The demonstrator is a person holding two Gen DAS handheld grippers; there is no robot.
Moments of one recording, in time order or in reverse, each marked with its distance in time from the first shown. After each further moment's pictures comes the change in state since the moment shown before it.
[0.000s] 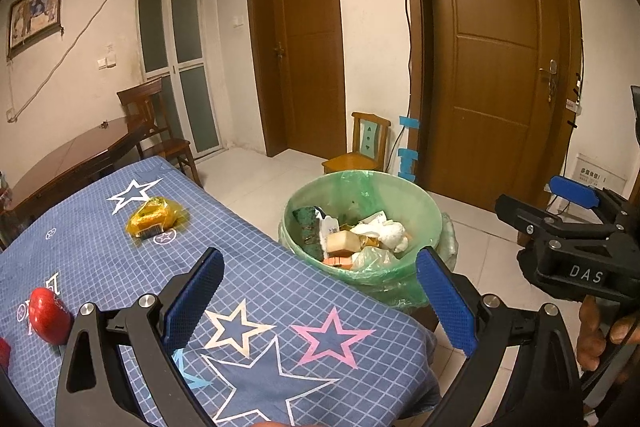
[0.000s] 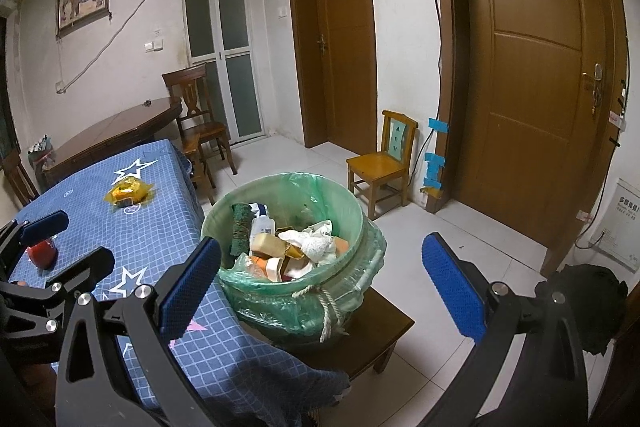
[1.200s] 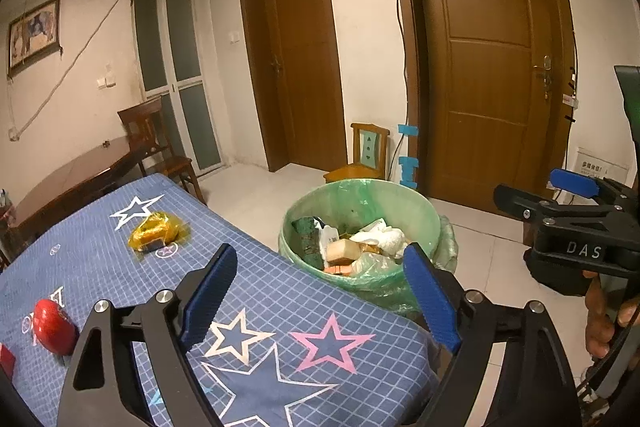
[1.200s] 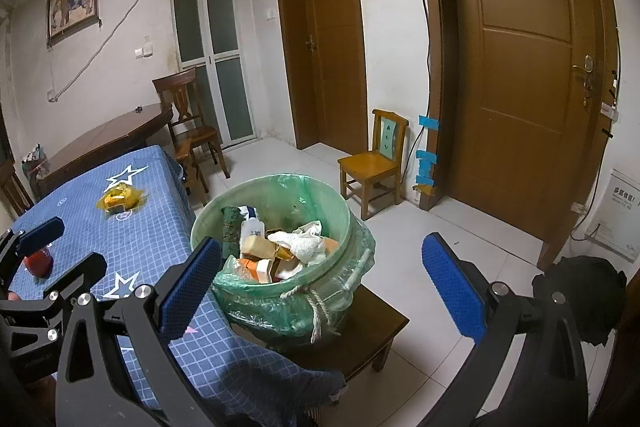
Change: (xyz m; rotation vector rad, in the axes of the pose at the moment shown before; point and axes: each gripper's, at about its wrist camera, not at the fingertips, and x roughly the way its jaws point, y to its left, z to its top) left arm -0.004 -0.011 -0.009 0.047 -0.056 0.016; right arm 0.001 -0.009 -0.002 0.032 -0.001 -0.022
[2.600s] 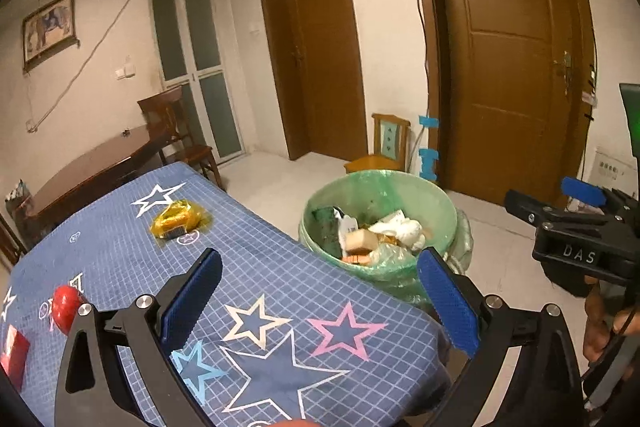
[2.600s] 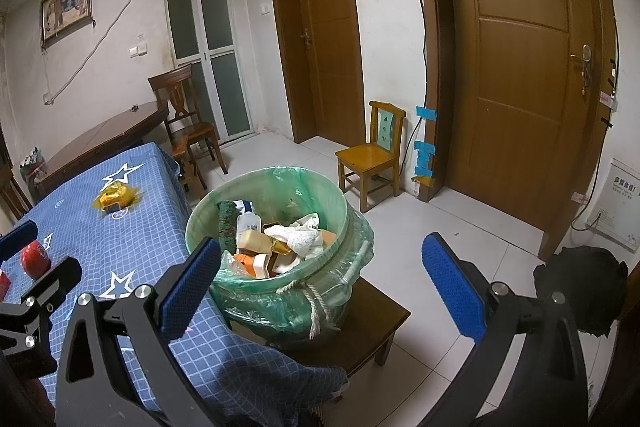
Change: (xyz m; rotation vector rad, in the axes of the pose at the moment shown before) left arm -0.008 -0.002 0.005 -0.011 0.048 0.073; right arm 0.007 -0.002 -0.004 0.023 0.023 -0.008
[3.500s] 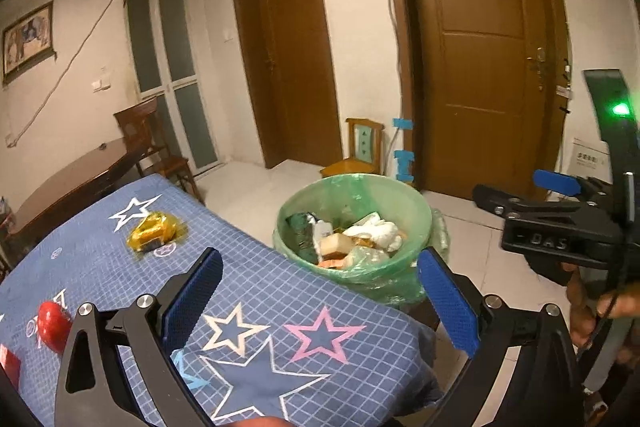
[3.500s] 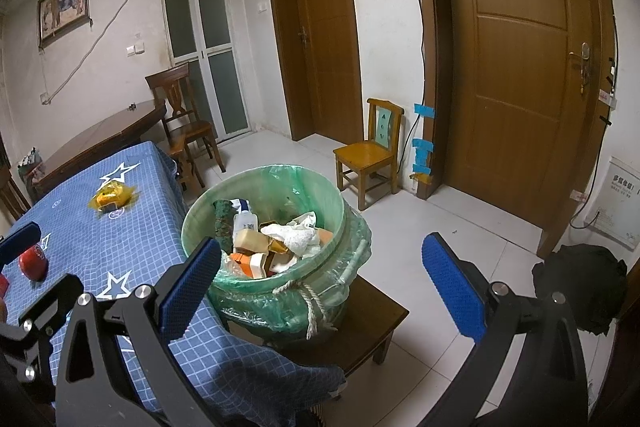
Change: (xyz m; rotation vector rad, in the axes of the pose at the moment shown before) left arm -0.002 -0.009 -0.005 0.035 -0.035 -0.097; right arm 0.002 -0.004 -0.001 0.004 0.005 -0.006
